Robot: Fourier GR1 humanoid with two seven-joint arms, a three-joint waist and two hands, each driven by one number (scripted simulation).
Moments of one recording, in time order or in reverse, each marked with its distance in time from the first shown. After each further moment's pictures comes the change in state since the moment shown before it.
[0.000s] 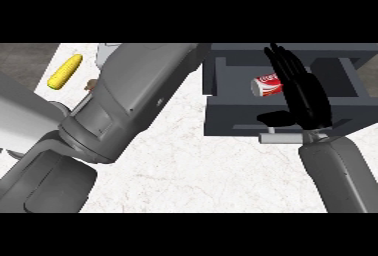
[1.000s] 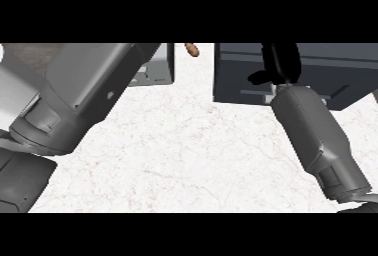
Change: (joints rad) left arm 0.152 0.162 -0.014 -0.181 -0.058 -0.066 0.106; right arm -0.464 0.077 -0.141 0.786 0.187 -0.439 -0.073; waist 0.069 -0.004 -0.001
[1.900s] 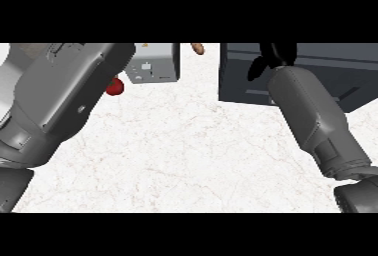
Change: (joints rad) left arm 0.170 0.102 -0.028 -0.258 -0.020 -0.027 0.095; right arm -0.213 -0.005 -0.099 0.282 -0.029 -0.039 -0.108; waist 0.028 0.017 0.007
